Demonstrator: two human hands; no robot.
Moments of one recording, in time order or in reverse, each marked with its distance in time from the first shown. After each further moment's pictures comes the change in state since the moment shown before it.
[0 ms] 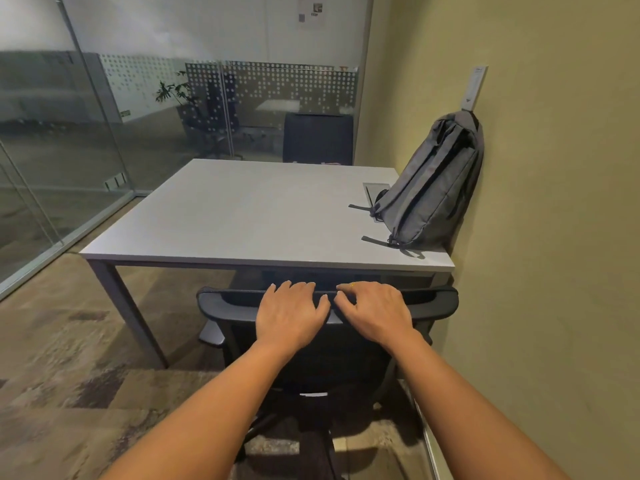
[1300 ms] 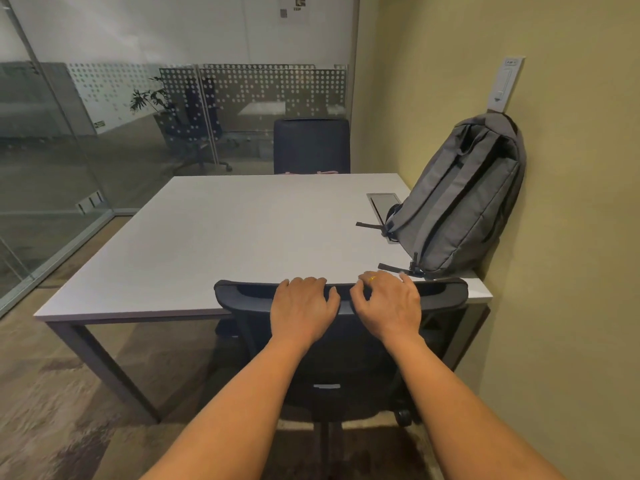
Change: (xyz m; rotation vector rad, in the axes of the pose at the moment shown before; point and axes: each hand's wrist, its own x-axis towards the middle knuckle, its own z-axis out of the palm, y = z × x) left_hand 0.194 -0.055 0.023 0.040 0.128 0.103; right_hand 0.181 0.010 0.045 -0.064 0.346 0.165
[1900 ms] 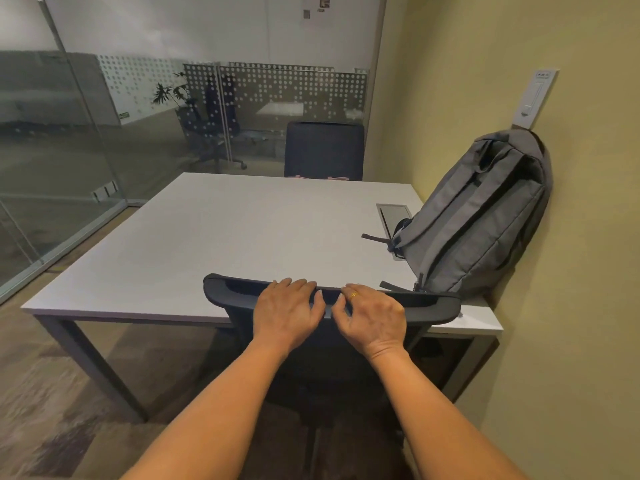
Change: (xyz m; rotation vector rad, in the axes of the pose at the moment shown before) left_hand 0.038 -0.003 0.008 0.022 0.089 -0.033; right_hand 0.038 0.009 0.030 -0.042 0.191 -0.218
